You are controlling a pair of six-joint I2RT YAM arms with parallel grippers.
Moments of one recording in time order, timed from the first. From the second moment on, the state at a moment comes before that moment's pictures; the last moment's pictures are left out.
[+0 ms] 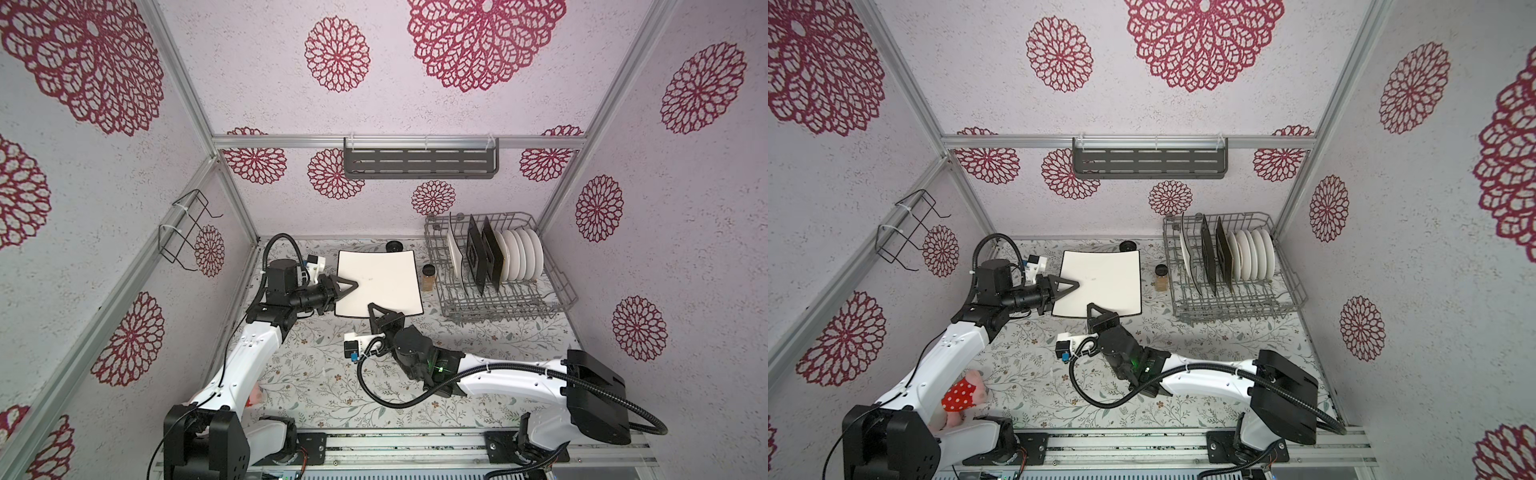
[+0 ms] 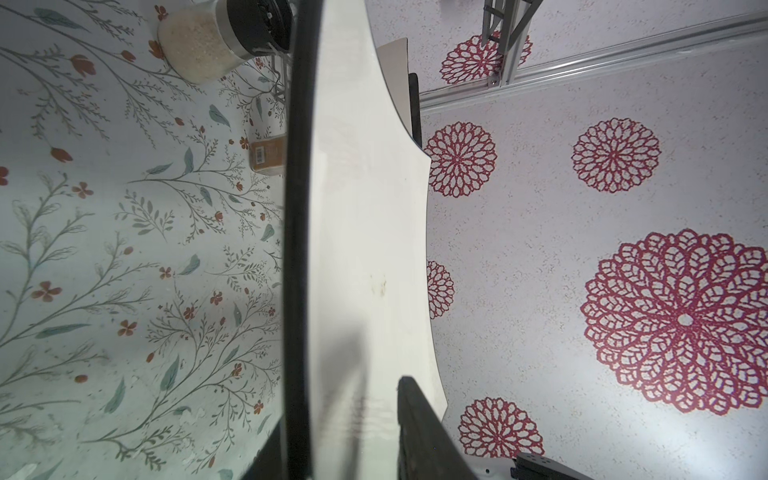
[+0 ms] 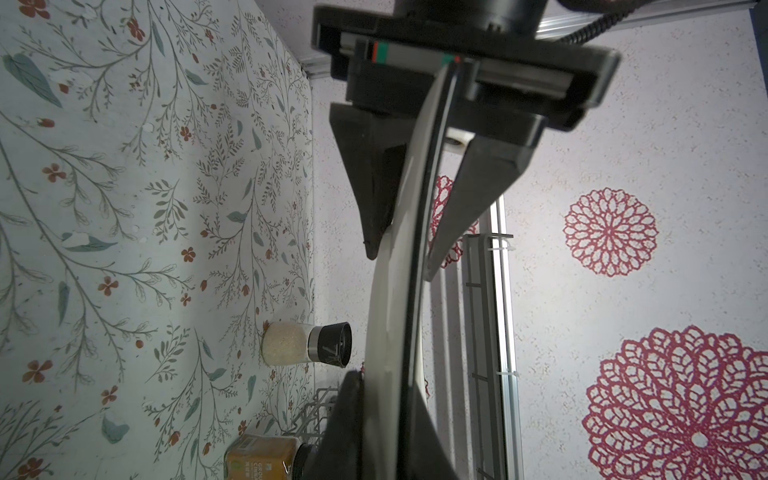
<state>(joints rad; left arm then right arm) -0.12 1.23 0.91 -0.18 0.88 -0.94 1.24 1.51 0.94 0.45 0.64 -1.32</state>
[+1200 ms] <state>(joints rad) -0.13 1.17 0.72 -0.02 0.85 -1.02 1.26 1.52 0.77 0.69 0.65 -1.35</state>
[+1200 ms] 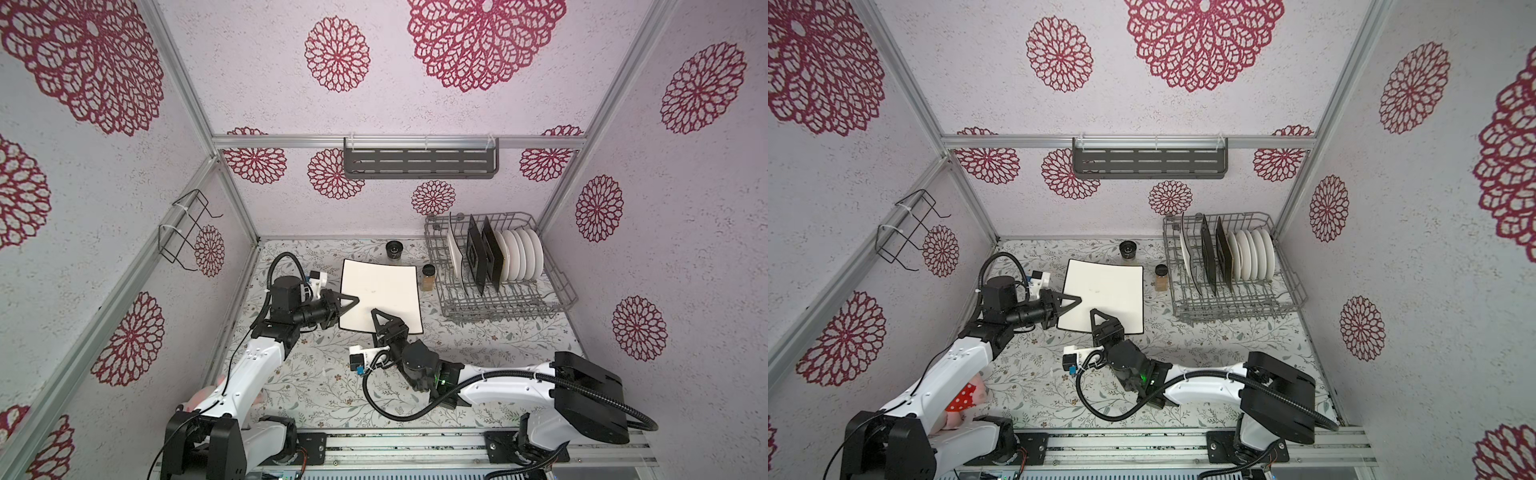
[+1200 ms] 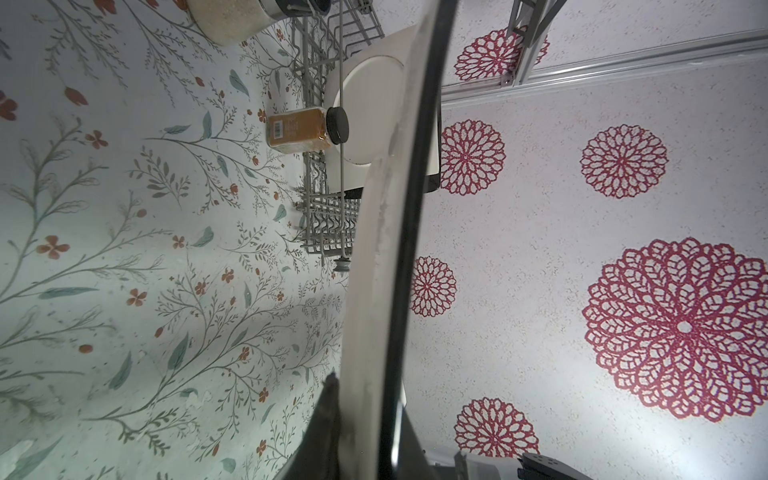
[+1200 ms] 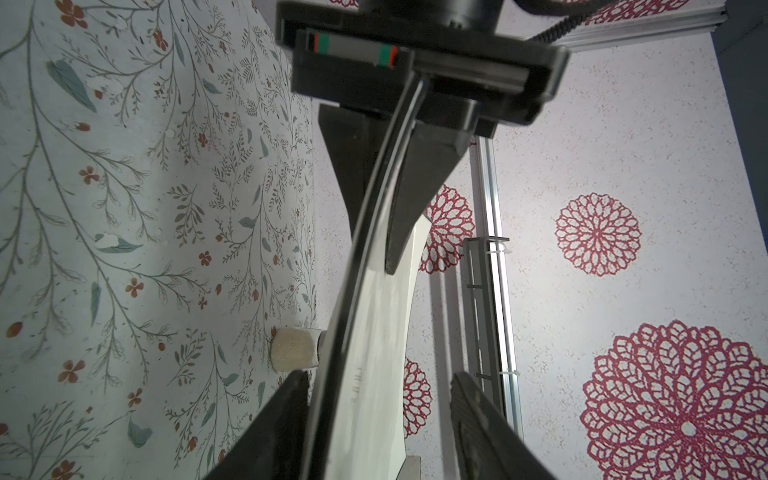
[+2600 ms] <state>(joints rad) -0.17 1.26 0.68 -0.28 0.45 -0.75 1.00 1.07 0.77 -0.25 0.22 0.16</state>
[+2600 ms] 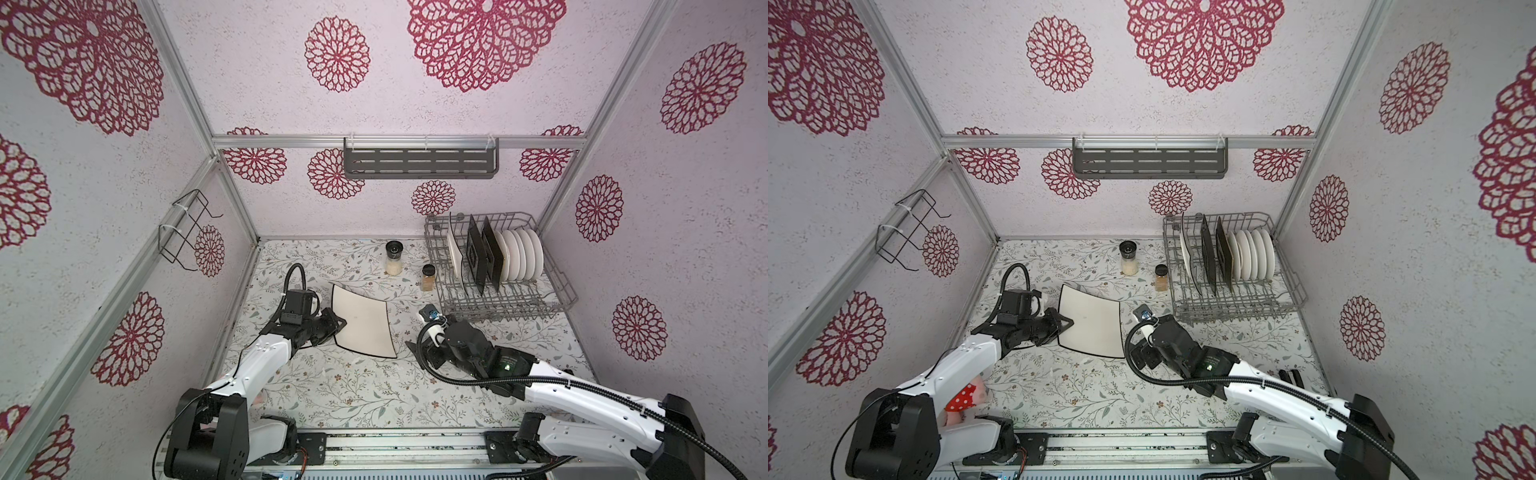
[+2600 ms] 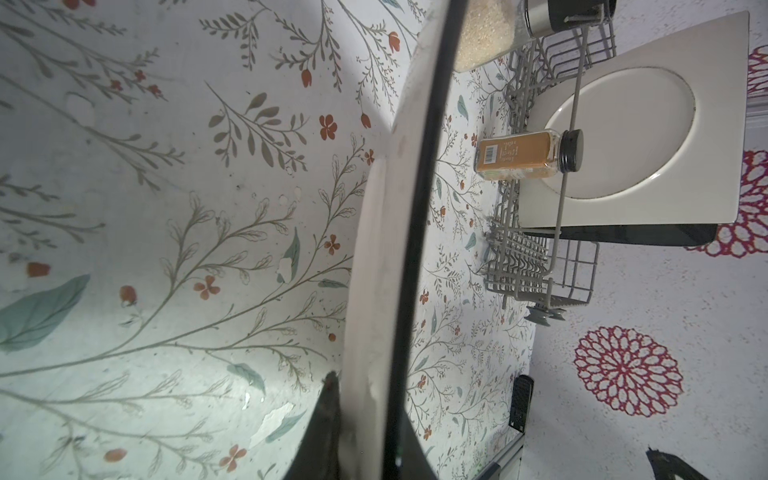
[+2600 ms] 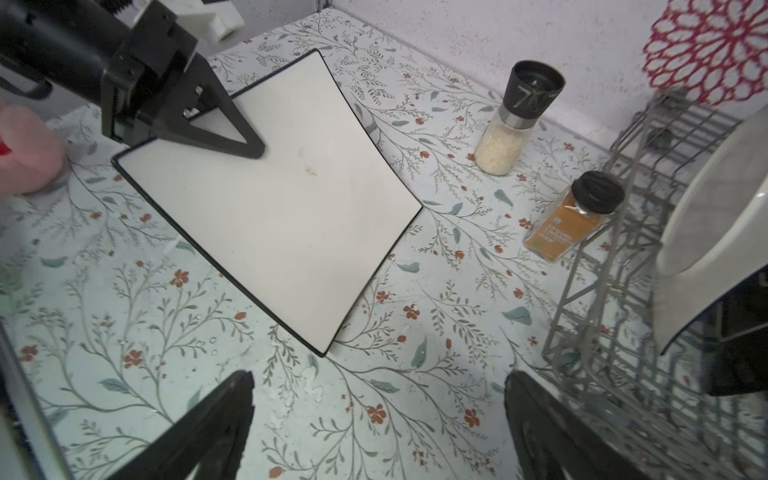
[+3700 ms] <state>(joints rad) -0.18 1.31 0.65 -0.28 0.40 -0.68 0.71 1.74 0.93 0.00 -0.34 0.57</state>
